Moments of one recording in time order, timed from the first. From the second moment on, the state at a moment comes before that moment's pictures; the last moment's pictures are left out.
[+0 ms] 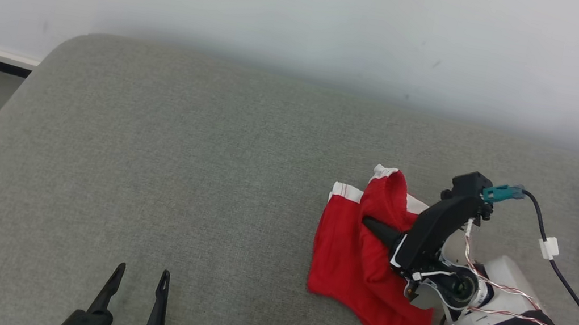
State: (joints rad) left arm -0.04 0.05 -0.12 0.30 -0.13 -0.04 -0.26; right arm -0.67 -0.17 0.30 0.76 0.97 0.13 0.57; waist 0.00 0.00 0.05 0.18
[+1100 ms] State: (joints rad) left arm -0.04 0.05 -0.07 0.29 -0.12 -0.03 -0.26; right arm -0.70 -0.21 0.37 0.75 0.73 0.13 0.09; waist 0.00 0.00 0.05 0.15
